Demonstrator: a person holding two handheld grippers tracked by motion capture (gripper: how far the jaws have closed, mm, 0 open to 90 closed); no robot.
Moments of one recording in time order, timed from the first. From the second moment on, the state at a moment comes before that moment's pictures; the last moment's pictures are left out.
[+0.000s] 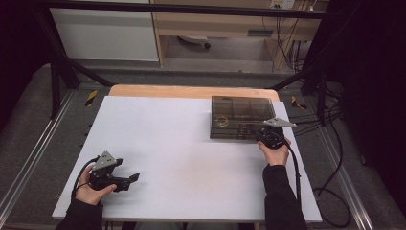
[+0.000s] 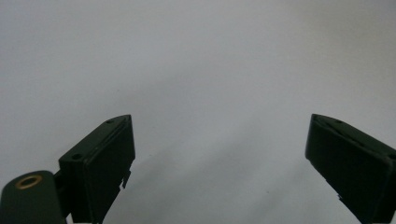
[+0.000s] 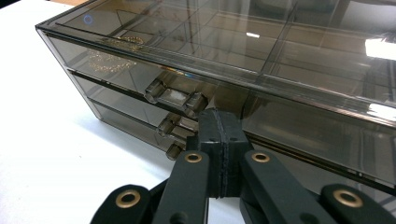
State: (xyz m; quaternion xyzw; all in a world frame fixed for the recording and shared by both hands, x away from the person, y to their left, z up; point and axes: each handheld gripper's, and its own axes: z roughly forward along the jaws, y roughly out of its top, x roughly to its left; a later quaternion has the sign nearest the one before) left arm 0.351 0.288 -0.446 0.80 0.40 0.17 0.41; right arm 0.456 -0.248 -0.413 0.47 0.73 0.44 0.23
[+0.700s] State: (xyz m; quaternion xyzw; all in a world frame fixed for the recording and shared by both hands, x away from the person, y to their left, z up) left arm 0.351 0.288 -0.447 0.80 0.40 0.17 0.41; right arm 0.425 -0.244 -0.389 0.45 0.73 0.45 0.22
